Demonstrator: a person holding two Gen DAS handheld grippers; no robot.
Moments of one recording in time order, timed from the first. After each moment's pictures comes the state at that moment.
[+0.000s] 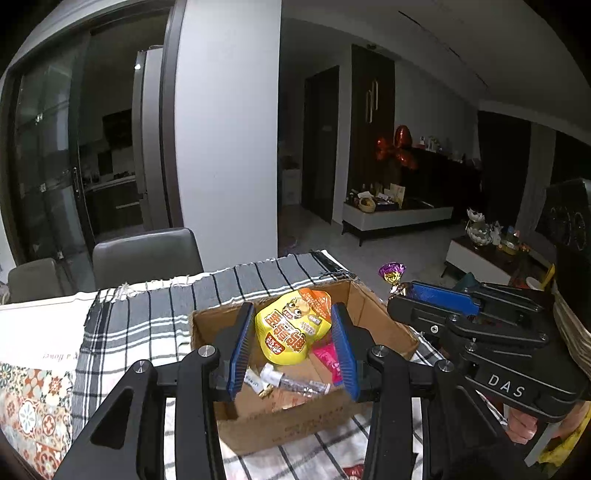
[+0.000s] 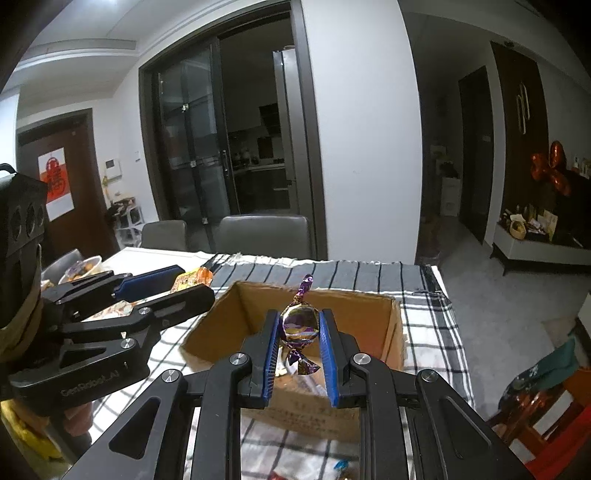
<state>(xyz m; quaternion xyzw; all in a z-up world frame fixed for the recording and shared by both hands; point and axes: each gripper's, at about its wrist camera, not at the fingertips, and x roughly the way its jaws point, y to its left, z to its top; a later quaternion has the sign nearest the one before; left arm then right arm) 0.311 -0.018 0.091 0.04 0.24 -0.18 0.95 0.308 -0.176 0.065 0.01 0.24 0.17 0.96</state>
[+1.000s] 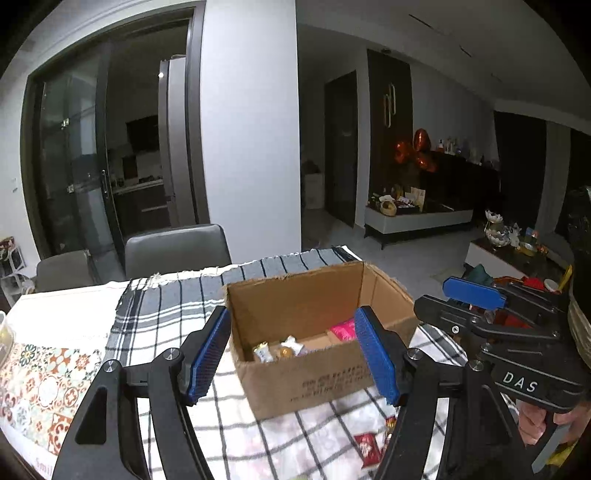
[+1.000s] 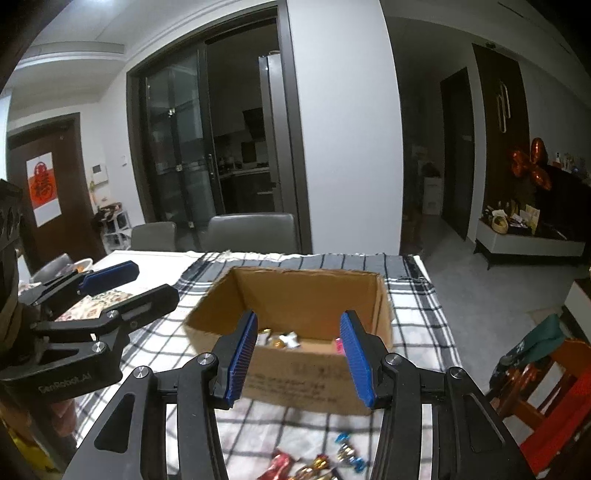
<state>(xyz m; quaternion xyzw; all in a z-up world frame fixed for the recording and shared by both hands) 0.235 0.008 0.085 0.04 0.22 -0.13 0.97 0.243 -0.177 0.054 0.02 0.23 0.14 0.96</state>
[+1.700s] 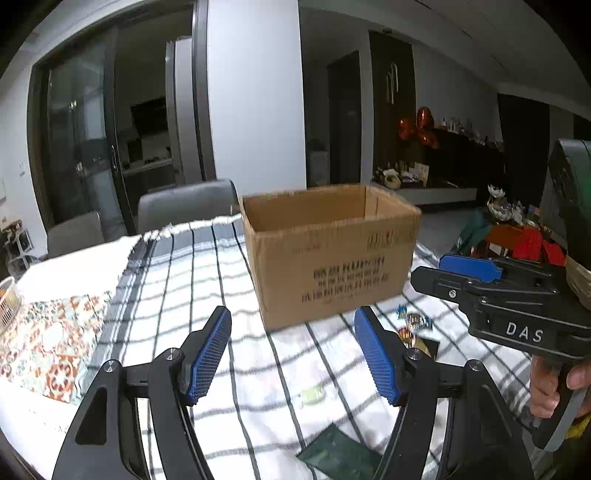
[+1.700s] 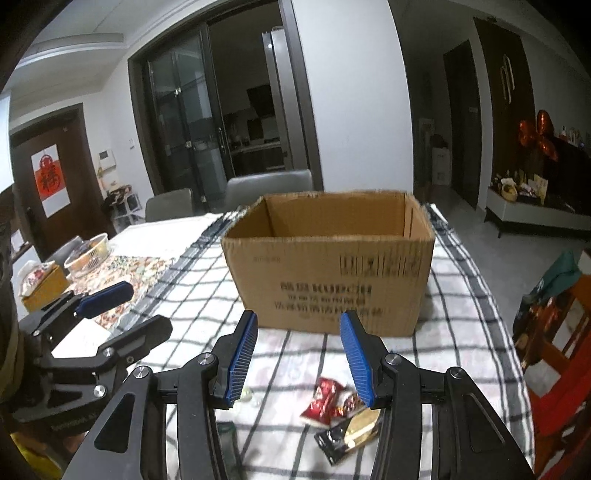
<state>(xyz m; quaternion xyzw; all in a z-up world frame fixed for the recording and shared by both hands) 0.169 0.031 0.005 0.05 0.26 -0.12 0.96 0.201 -0.153 -0.017 0.03 0.28 0.16 0.95</state>
